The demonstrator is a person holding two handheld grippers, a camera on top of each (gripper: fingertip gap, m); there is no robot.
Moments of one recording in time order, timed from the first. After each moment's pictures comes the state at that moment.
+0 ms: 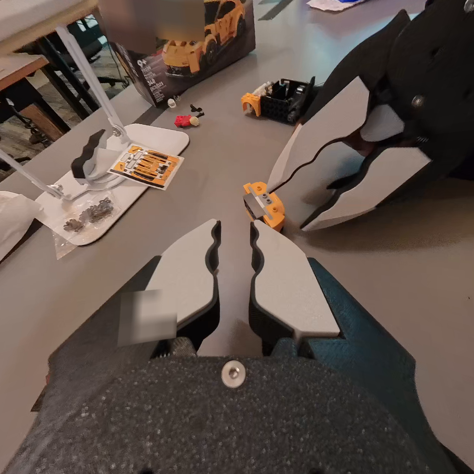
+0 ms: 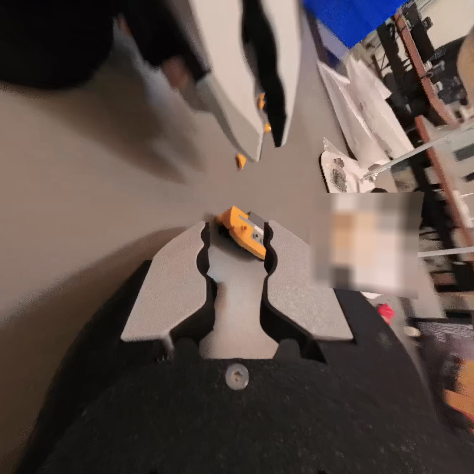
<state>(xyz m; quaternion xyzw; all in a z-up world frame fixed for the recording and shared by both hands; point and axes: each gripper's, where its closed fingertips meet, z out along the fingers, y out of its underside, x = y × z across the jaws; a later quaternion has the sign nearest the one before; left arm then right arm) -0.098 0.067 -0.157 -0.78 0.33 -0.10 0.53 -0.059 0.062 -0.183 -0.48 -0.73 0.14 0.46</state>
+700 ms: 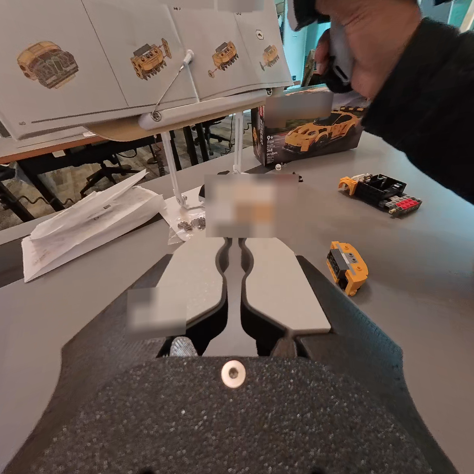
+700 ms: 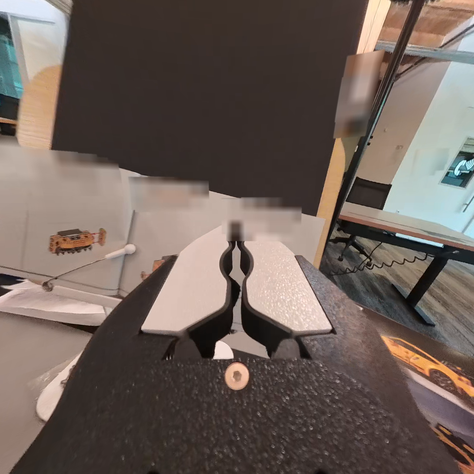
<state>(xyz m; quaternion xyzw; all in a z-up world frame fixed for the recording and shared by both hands) -0.178 0.086 -0.099 -0.74 0.13 -0.05 0.66 -0.068 0.316 0.066 -0.60 -0.25 0.15 0.75</state>
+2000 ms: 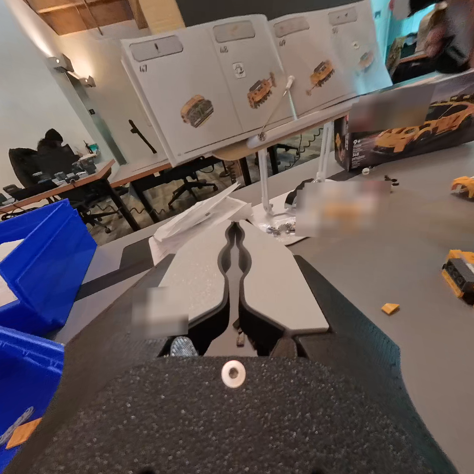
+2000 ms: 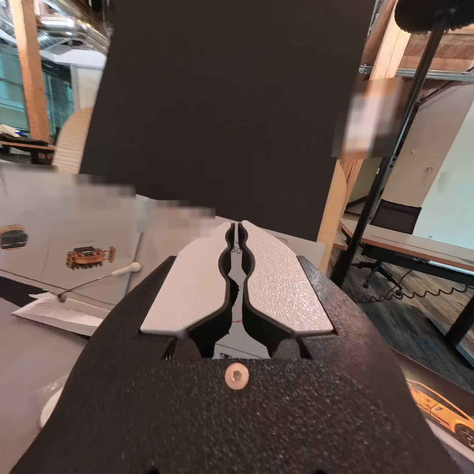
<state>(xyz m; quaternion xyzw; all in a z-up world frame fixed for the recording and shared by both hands) -0.266 0.075 -0.067 -0.71 0.09 0.10 0.69 -0.067 0.316 0.086 -0.55 -0.27 0.21 0.76</state>
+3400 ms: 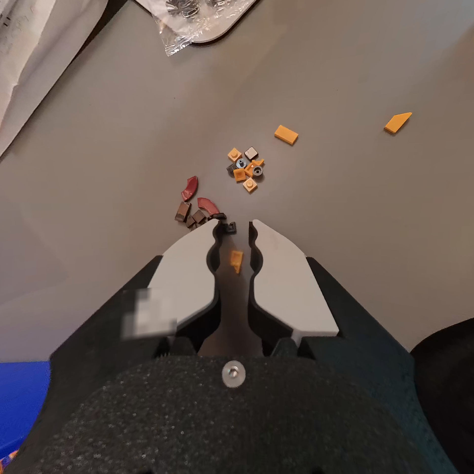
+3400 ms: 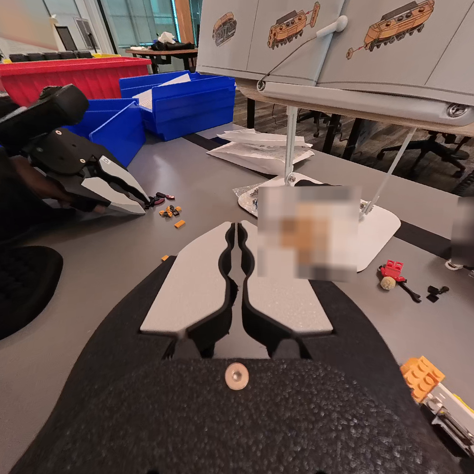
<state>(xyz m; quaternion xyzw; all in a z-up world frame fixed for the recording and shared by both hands) -0.266 0.060 -0.211 -0.91 0.22 0.01 0.35 -0.057 0.146 -0.100 -0.64 -0.43 0.37 0.52</state>
